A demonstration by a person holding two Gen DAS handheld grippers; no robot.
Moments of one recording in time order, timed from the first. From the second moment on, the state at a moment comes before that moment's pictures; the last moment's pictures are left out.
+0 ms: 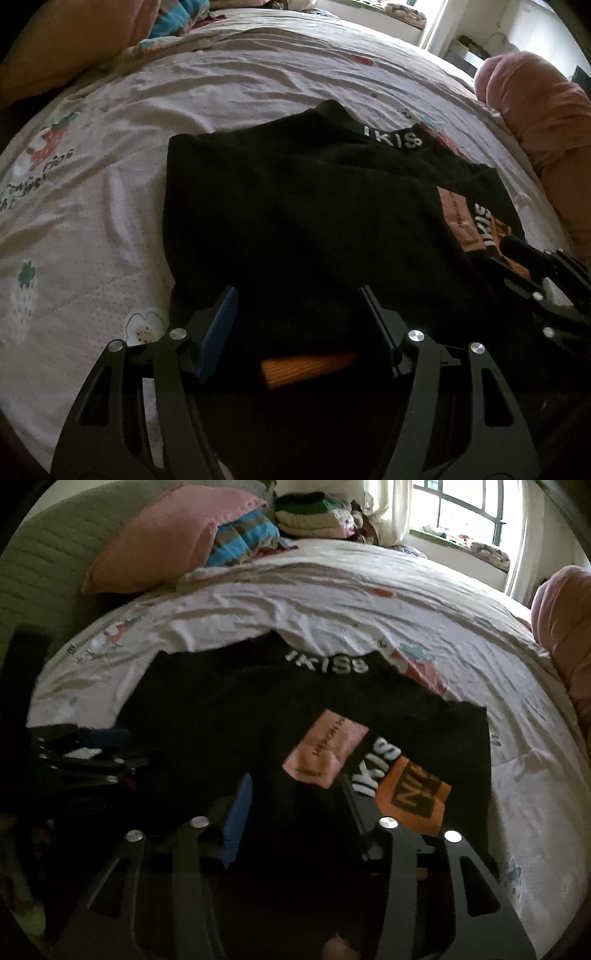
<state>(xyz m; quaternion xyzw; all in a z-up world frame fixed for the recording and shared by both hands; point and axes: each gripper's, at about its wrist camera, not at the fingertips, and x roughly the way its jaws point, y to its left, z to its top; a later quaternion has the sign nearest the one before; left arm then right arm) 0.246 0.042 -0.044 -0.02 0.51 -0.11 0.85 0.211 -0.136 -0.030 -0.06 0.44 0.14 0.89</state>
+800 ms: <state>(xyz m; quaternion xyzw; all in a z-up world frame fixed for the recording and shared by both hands) 0.244 0.036 -0.042 -0.01 0.51 -0.11 0.86 0.190 -0.184 -0.025 0.01 0.43 0.10 0.90</state>
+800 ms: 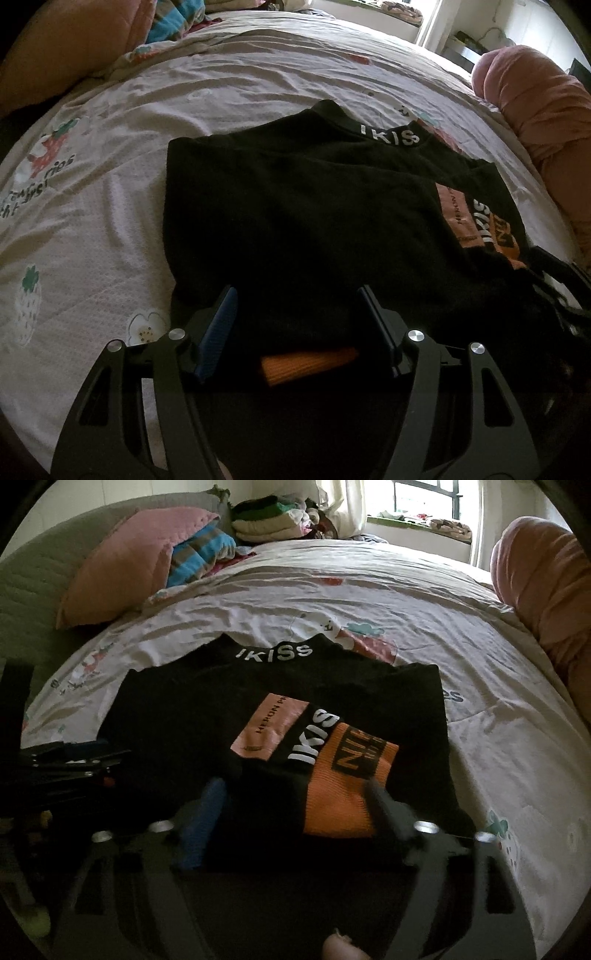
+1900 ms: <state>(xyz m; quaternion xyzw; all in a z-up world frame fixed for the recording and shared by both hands) 0.213 0.053 0.014 -0.04 0.43 -0.08 0.90 0.167 -0.198 0.007 0.05 0.39 0.08 0.91</state>
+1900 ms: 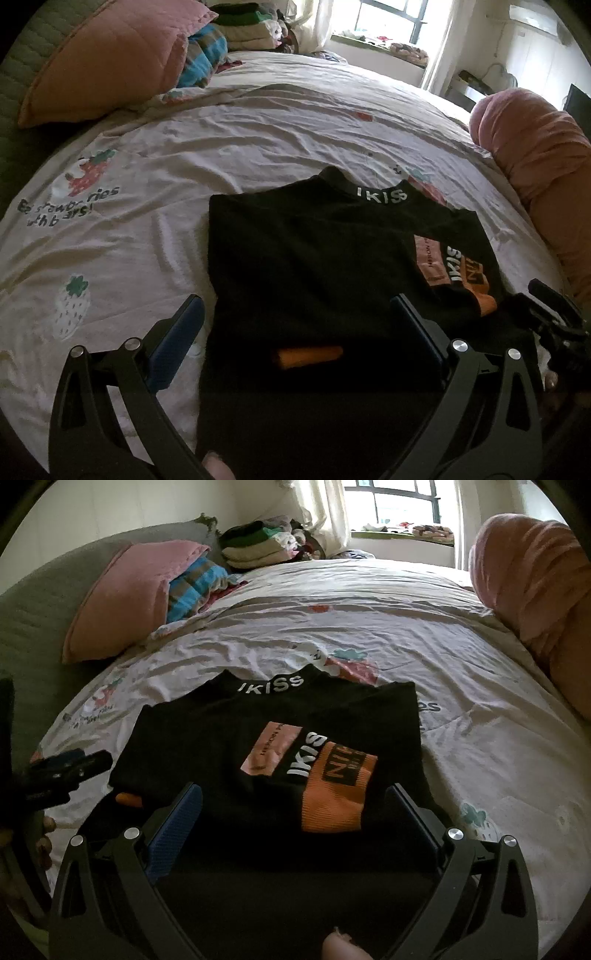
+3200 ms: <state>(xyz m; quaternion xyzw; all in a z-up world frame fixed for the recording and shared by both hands) 0.113 0.107 -0.009 -0.08 0.45 -0.03 0.89 0.098 -0.235 -0.001 0.05 0.41 0.10 0.90</state>
